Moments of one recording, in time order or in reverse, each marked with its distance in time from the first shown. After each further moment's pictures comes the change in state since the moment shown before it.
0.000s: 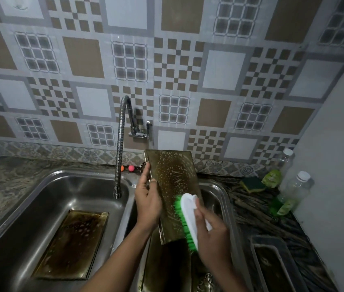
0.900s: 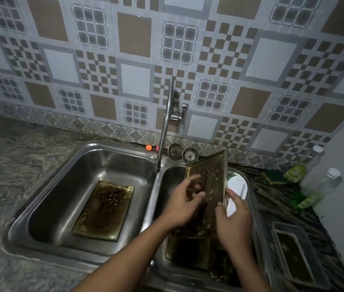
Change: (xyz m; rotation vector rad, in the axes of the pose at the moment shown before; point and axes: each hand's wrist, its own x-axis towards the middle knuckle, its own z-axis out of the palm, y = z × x) left_hand -0.034 -0.022 -0.085 0.345 -0.482 -0.074; right_hand -0.037 -0.053 0.033 -0.147 0.058 0.227
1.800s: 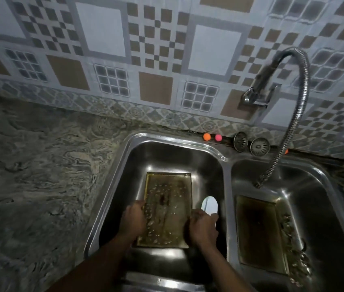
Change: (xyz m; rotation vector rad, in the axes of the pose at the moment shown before) left_hand -0.005 -0.225 -0.333 0.694 0.043 -0.584; right_hand -0.067 0.001 0.345 -0.415 -0.389 0.519
